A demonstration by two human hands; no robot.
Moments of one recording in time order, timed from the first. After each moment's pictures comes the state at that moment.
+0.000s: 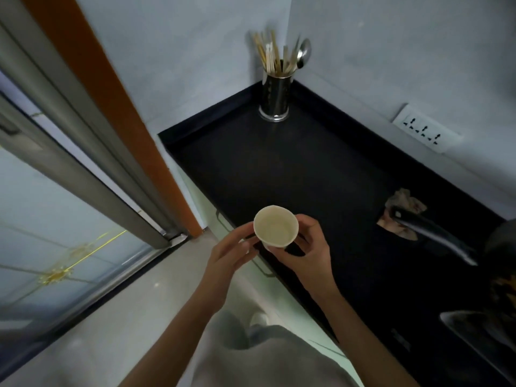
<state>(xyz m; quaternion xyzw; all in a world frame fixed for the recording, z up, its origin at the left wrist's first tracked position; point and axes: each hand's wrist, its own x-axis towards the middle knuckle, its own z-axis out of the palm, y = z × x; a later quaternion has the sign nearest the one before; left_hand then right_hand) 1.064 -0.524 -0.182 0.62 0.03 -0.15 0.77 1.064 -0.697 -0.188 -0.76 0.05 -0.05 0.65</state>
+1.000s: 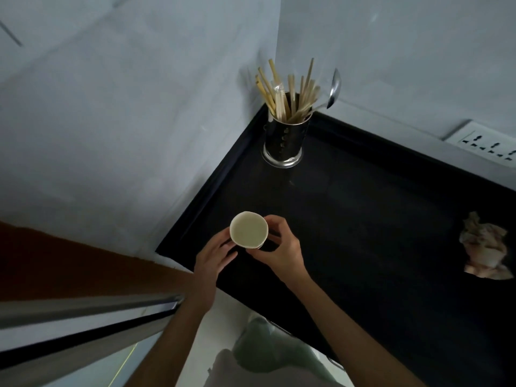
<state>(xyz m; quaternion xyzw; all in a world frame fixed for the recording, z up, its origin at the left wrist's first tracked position) 1.406 -0.405 -0.266 0.61 0.12 -0.23 0.75 1.364 -0.562 -0.262 -0.78 0.17 -0.04 0.60</state>
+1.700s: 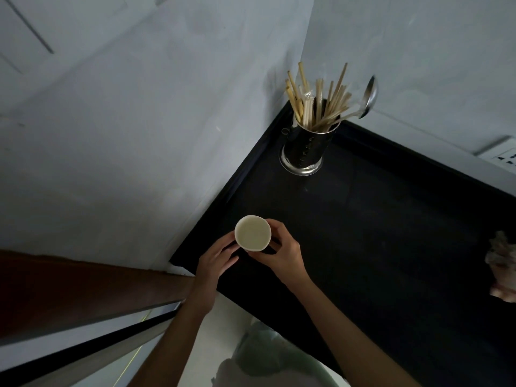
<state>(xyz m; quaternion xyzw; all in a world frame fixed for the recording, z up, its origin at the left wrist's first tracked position) 1.443 -0.386 -0.278 0.61 0.17 -0.27 0.73 1.401 -0.542 -0.292 -0.79 0.18 -0.01 0.59</state>
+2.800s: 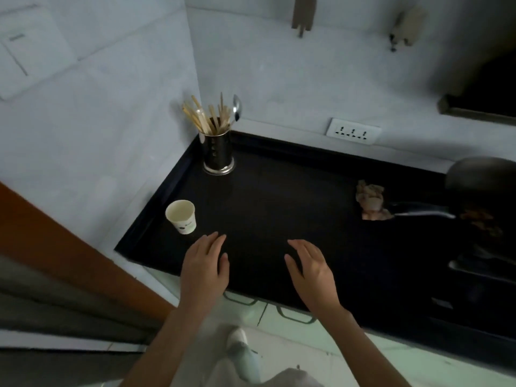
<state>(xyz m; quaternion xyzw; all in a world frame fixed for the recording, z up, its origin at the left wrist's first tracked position) 1.277 -0.429 -0.219 0.90 -0.31 0.01 0.29 1.139 -0.615 -0.224 -0.92 0.23 -0.20 0.25</state>
